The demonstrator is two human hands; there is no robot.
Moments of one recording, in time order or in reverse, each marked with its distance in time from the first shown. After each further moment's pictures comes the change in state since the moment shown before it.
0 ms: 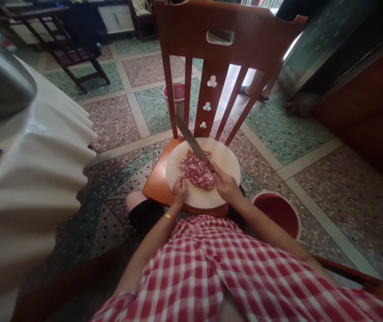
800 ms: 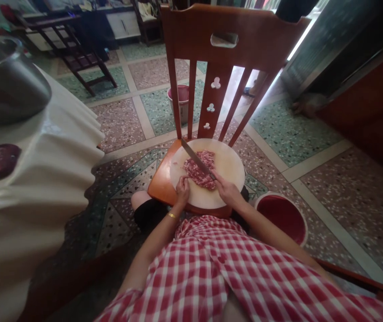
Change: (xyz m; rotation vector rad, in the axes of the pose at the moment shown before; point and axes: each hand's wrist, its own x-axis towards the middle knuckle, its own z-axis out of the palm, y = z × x) left_hand 0.000 0.000 0.000 -0.065 0.029 -0.092; right_hand -0.016 0.016 0.016 -0.065 -0.119 0.127
